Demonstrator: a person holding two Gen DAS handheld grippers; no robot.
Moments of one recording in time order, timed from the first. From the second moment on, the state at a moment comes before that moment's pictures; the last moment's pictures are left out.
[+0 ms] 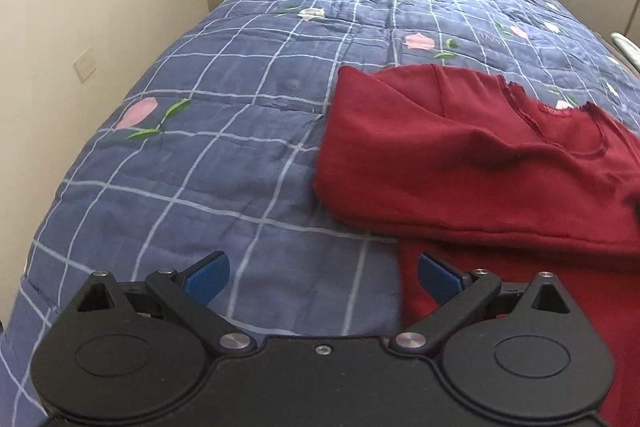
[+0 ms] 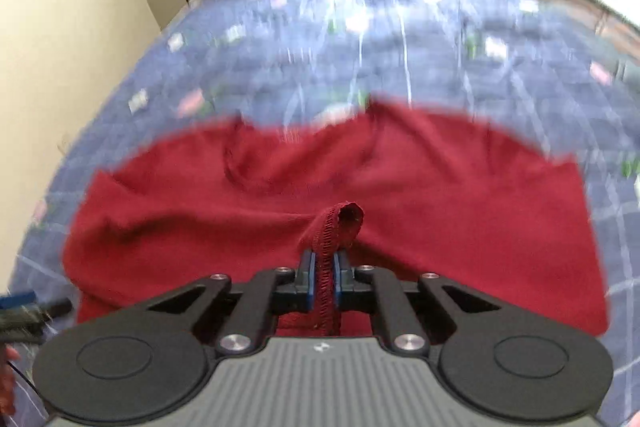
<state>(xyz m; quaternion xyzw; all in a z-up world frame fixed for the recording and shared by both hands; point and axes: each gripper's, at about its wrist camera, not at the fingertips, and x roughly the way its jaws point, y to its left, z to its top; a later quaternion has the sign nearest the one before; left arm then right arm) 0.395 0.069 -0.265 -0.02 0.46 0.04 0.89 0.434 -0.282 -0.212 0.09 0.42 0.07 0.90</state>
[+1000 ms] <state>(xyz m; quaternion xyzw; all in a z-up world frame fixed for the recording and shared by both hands) 0.455 0.020 -0.268 0.19 0.39 -0.08 0.90 0.430 -0.305 -0.192 0.10 0.39 0.04 0.91</state>
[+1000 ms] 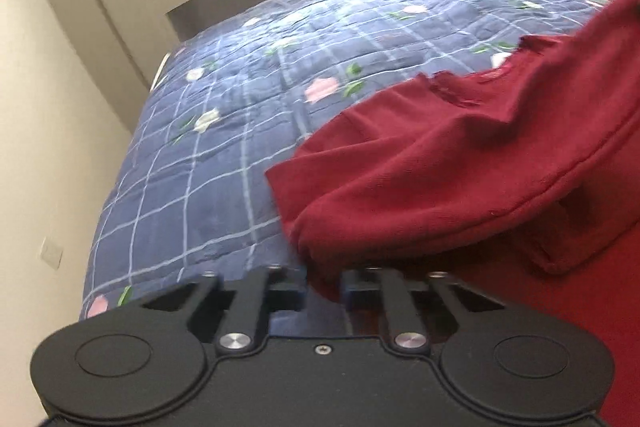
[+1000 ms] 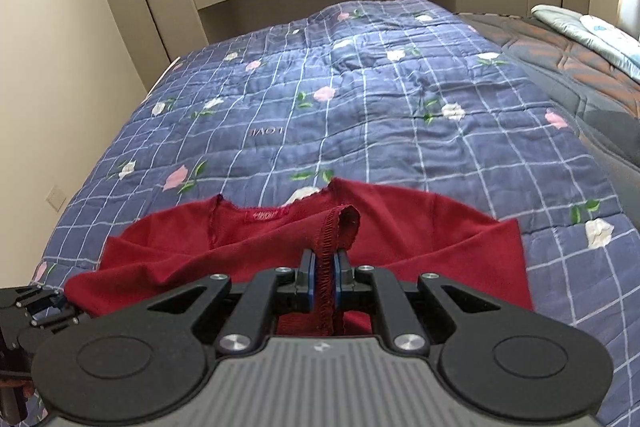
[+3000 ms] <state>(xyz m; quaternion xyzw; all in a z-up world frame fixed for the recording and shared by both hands) 0.349 0.059 -0.265 0.03 0.51 0.03 0.86 0.229 -0.323 -0.270 -0.07 0.48 -0.01 0.87</state>
